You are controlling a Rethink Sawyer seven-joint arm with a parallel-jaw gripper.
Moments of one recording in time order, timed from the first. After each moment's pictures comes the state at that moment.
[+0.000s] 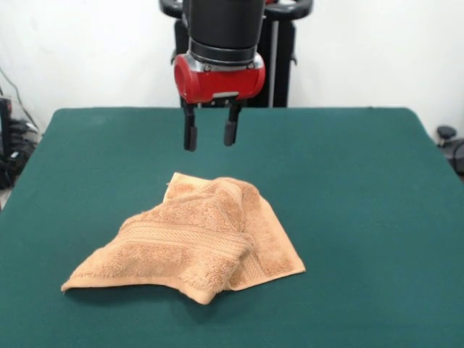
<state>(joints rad) -0.25 -0.71 0.00 1.66 -0.15 0.51 1.14</state>
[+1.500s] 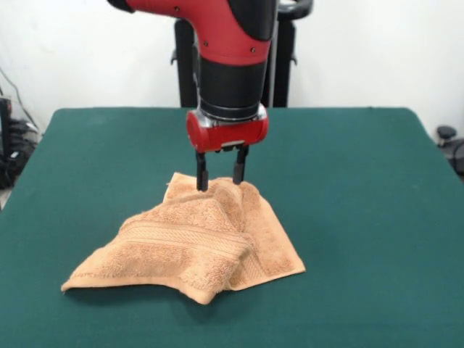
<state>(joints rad) -0.25 -0.55 -0.01 1.65 -0.11 0.38 1.14</state>
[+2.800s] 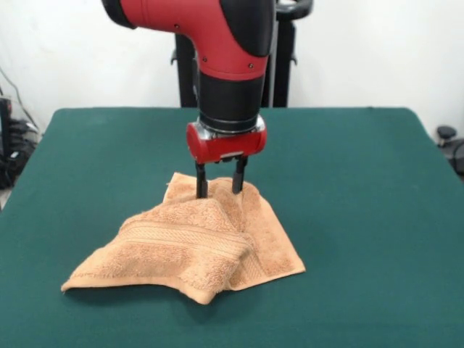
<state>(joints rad) -0.25 -0.50 -0.01 1.63 -0.10 0.35 1.14</state>
